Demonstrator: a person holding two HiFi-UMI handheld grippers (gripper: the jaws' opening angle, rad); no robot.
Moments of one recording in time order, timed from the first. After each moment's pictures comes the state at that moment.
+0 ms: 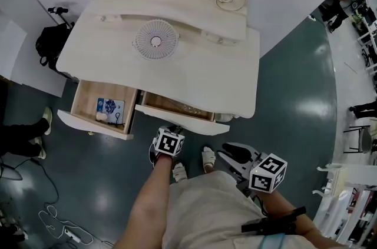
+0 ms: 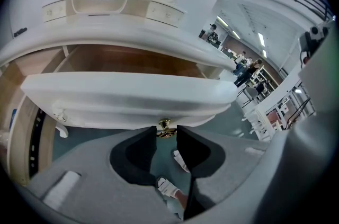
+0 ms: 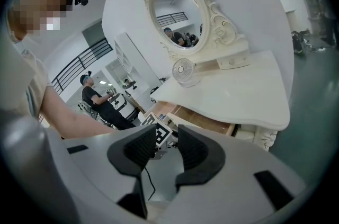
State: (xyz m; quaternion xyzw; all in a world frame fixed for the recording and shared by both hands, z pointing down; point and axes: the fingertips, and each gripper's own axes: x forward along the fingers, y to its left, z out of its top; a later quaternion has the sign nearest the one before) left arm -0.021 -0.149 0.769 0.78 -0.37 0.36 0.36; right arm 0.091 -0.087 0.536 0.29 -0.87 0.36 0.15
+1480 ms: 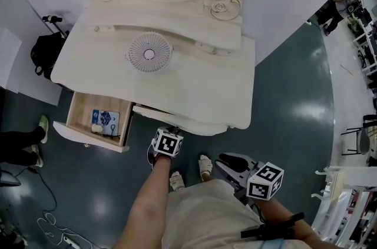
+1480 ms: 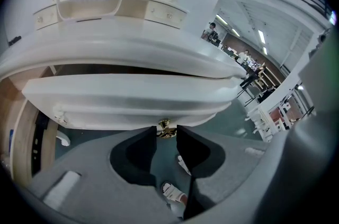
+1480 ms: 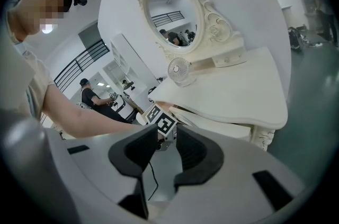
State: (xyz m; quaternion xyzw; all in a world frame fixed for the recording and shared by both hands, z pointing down) left arm -0.011 -0.196 0.769 0.78 -0.37 0.37 0.34; right arm 0.101 -0.098 0.543 0.30 -0.86 0.38 0.14
